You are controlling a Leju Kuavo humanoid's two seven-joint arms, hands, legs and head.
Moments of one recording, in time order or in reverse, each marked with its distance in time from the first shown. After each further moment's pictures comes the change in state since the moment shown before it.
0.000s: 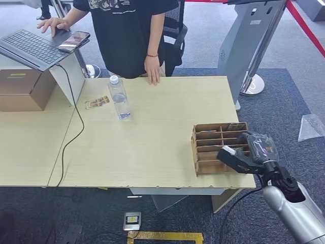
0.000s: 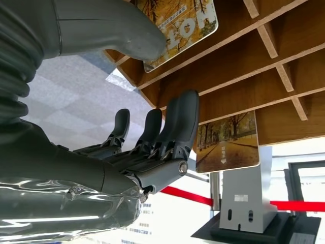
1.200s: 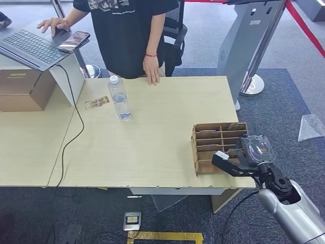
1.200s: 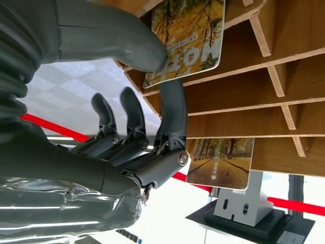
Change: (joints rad) left arm 0.000 -0.001 0.000 0.000 0.016 0.005 0.000; right arm -0.006 0.002 0.045 -0.006 0.161 0.050 0.070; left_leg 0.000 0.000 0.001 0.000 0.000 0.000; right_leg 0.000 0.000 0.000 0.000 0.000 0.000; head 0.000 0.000
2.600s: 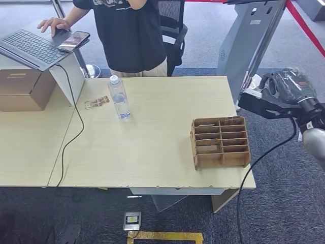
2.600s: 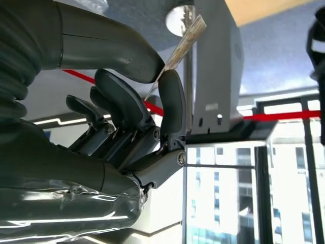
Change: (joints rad) left arm 0.001 0.001 -0.001 0.000 0.014 -0.002 -0.007; right arm -0.435 -0.215 0.026 -0.152 -0.350 0.228 -0.053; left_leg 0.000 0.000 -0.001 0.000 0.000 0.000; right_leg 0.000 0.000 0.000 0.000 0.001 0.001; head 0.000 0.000
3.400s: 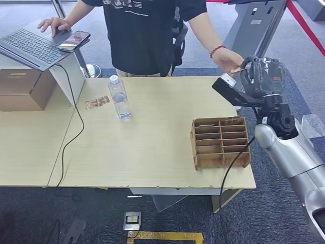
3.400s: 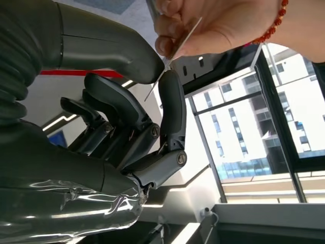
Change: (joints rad) left arm -0.030 -0.011 -0.026 0.000 -0.040 0.000 0.007; right arm -0.090 0.308 0.081 0.364 0.228 -0.579 0.013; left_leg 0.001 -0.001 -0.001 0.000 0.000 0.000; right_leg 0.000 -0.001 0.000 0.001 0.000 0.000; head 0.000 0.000
